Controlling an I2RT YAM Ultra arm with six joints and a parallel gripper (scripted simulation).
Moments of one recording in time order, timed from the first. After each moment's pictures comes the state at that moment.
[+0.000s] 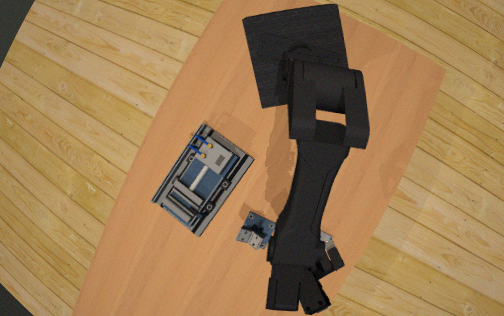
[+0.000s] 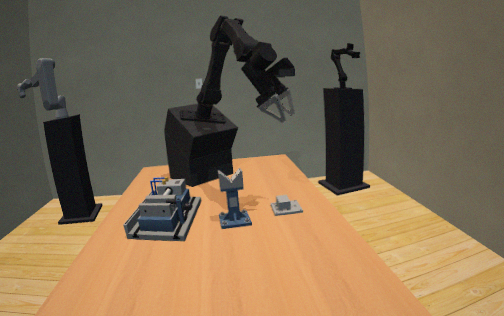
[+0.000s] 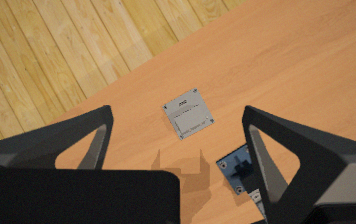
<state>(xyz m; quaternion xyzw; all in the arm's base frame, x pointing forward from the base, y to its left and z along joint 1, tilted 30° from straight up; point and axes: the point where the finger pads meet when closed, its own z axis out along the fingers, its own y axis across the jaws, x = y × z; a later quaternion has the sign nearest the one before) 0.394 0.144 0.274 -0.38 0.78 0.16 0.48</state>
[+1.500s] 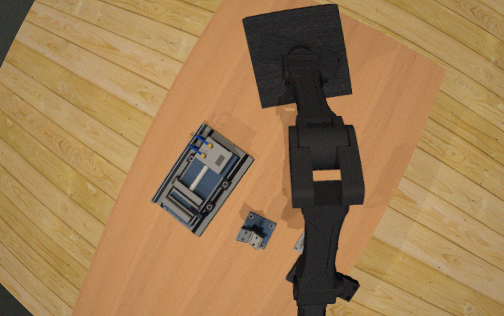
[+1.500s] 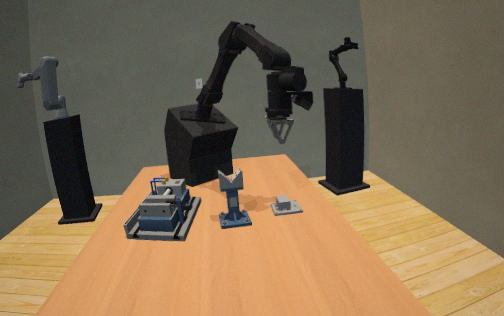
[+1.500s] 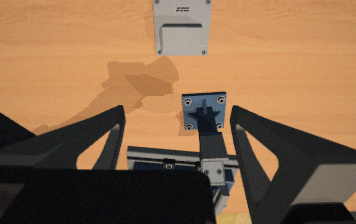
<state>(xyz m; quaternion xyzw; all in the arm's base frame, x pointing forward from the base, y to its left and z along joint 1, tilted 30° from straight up) 0.410 0.141 0.200 -0.60 0.76 -0.06 0.25</state>
